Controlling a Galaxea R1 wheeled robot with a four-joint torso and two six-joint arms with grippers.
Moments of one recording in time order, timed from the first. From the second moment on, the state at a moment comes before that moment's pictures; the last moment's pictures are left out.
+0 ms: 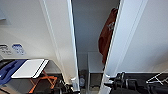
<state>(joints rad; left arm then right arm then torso) 0.64 2.30 -1.29 0.46 0.05 -0.16 -0.51 2.25 -1.18 -0.61 -0.10 0.36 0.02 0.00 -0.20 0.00</state>
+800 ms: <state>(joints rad) 0.66 2.23 -1.24 0.48 0.06 -0.16 -0.59 2.09 -1.06 -0.76 -0.11 0.34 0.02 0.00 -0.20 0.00</state>
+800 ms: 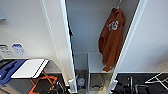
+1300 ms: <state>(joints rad) 0.71 2.17 -1.21 0.53 0.02 -0.15 -0.61 2.02 -1.03 -0.76 -0.08 0.34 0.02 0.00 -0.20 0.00</state>
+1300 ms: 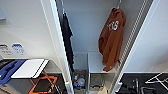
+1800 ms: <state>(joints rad) 0.74 2.16 -1.21 0.53 -0.06 -0.15 -0.62 1.99 -1.00 -0.79 -0.09 0.34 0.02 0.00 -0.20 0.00</state>
